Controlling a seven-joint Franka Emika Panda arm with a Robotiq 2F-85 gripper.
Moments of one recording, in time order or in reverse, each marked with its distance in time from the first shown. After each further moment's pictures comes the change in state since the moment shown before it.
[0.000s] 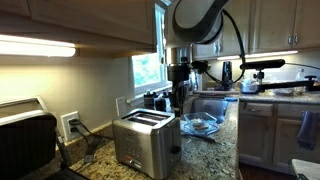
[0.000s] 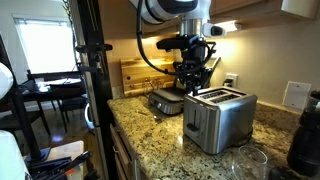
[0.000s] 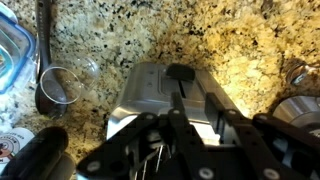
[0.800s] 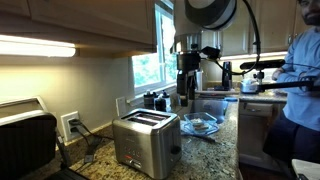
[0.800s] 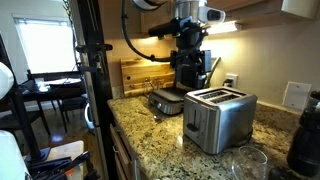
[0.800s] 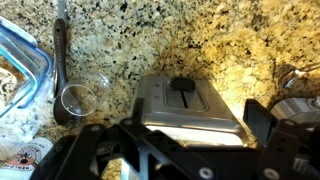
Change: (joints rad) arm -0.009 -0.120 -0.019 -0.042 -0.002 -0.086 0.023
